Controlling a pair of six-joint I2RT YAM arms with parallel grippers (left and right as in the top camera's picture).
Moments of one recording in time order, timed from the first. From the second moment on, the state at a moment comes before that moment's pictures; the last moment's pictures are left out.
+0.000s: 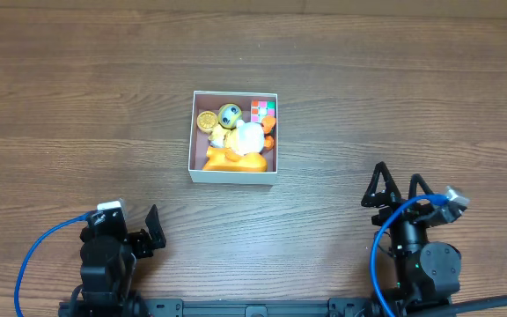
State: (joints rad) left arm -0.02 0.01 0.17 -0.72 -0.07 -0.23; right arm 0.13 0.13 0.26 -0.23 0.12 0.58
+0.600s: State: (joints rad) left arm -0.02 0.01 0.17 -0.72 -0.07 -0.23; right arm 0.13 0.03 0.13 -0.30 0.09 0.48
